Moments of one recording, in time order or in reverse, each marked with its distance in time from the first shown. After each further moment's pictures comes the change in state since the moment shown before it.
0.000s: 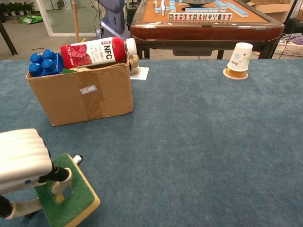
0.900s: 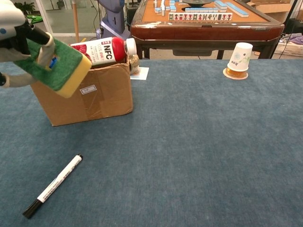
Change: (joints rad) left arm -0.016 0.185 -0.270 -0.186 -0.144 0.154 0.107; right arm 0.006 -0.004 -0.001 -0.004 0.004 -0.014 -0.016
